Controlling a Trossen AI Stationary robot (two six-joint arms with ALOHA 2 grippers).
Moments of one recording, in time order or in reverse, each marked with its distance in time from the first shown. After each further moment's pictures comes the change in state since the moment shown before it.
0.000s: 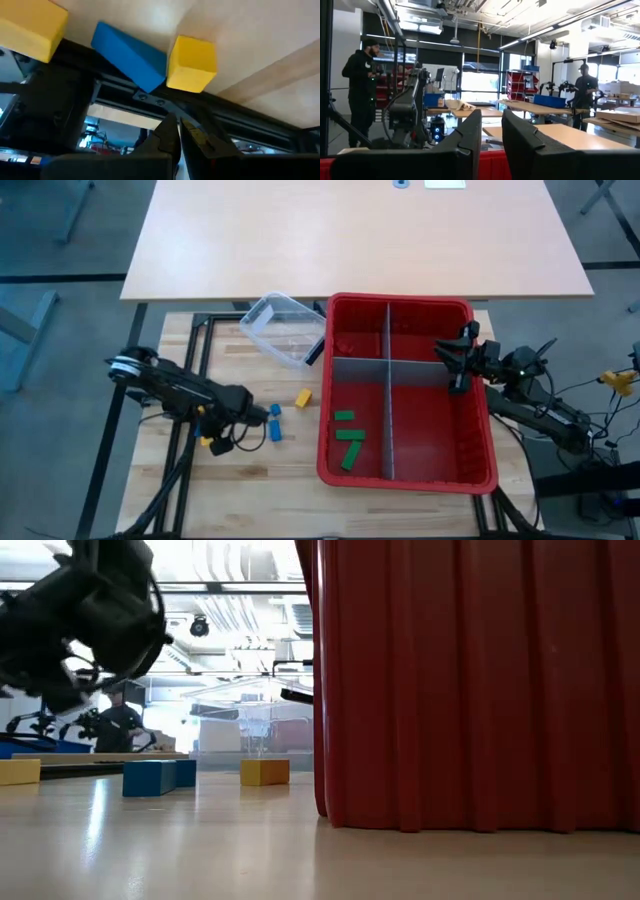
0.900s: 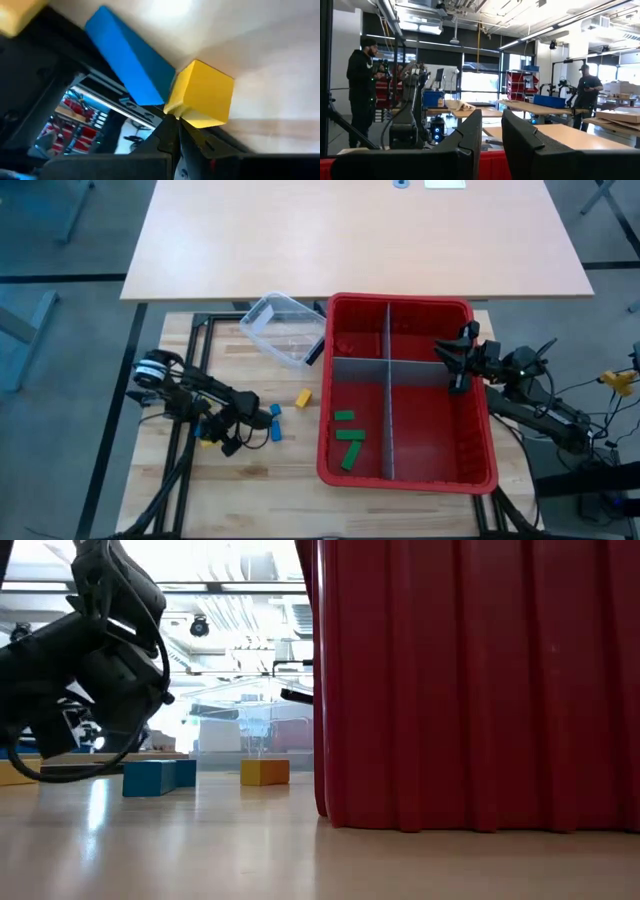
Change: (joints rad) left arm 0.032 0.200 -0.046 0.130 0.029 -0.288; right arm 0.000 0.000 0.000 0.000 -0.001 0.000
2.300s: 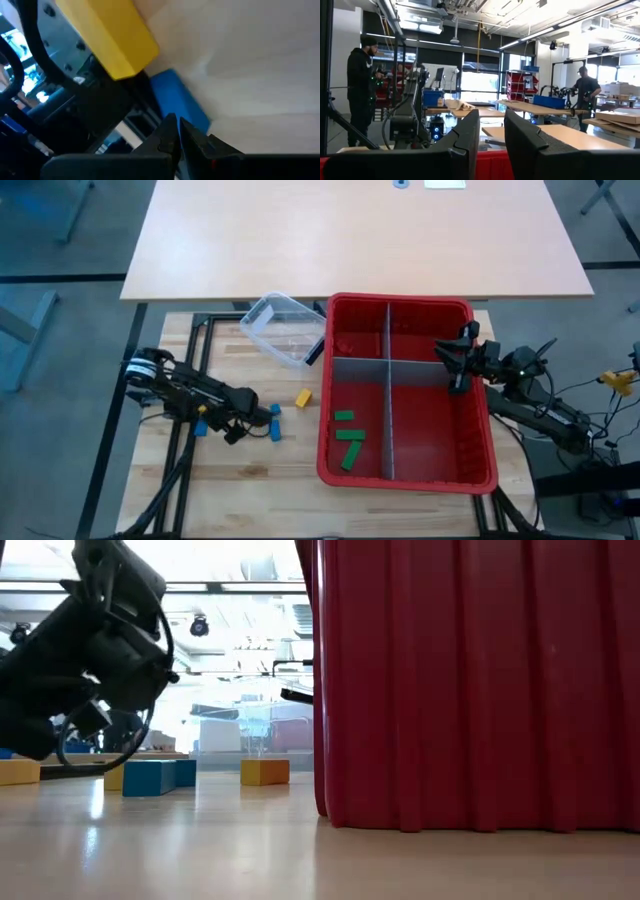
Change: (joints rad) left arm 0.003 -0.074 0.026 -0.049 -0.268 -0.188; right arm 0.000 0.000 0.000 0.000 -0.001 -0.010
